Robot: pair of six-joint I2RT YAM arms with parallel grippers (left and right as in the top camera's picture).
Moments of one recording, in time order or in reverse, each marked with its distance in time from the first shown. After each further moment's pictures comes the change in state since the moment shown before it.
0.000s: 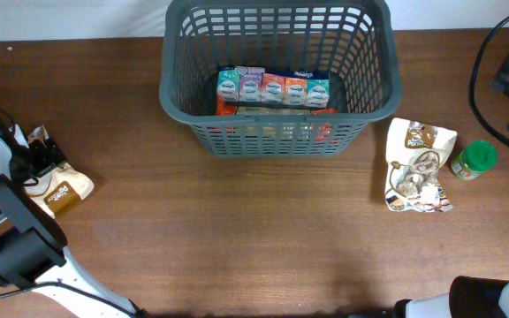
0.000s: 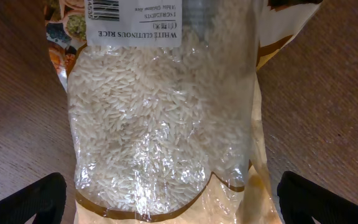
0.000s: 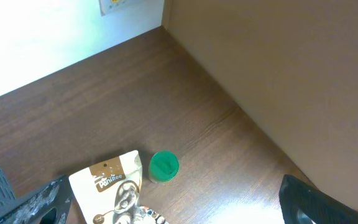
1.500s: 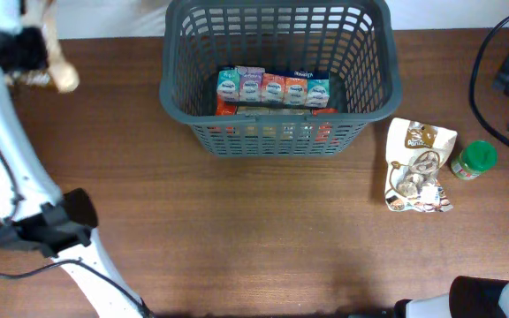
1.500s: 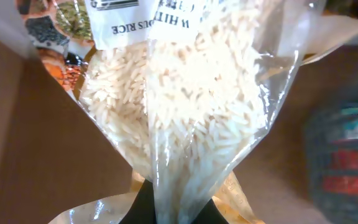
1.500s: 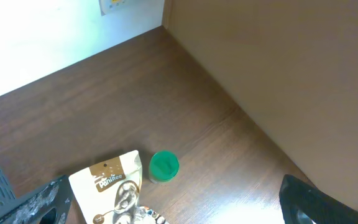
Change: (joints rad) left arm -0.325 0.095 1.262 -0.638 0.166 0.273; right arm 0.000 0.000 0.000 0.000 0.000 0.000
